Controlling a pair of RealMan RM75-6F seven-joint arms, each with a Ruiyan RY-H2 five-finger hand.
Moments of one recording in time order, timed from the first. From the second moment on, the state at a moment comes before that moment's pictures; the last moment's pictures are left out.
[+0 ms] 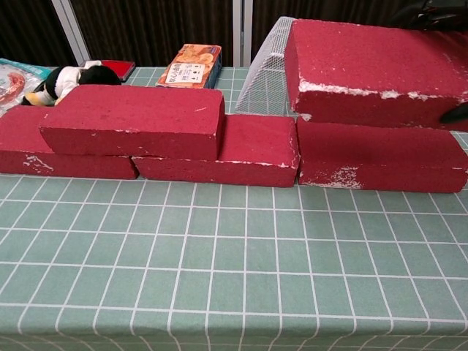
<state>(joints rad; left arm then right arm) -0.22 -1.03 -0.07 -1.81 1.26 1.28 -0.06 0.56 -0.98 0.16 -1.94 -1.28 0.97 -0.10</state>
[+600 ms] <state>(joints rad) -0.20 -1.04 -0.05 -1.77 1.32 1.27 -0.11 0.80 -1.15 0.18 -1.77 -0.91 0.75 -0.24</state>
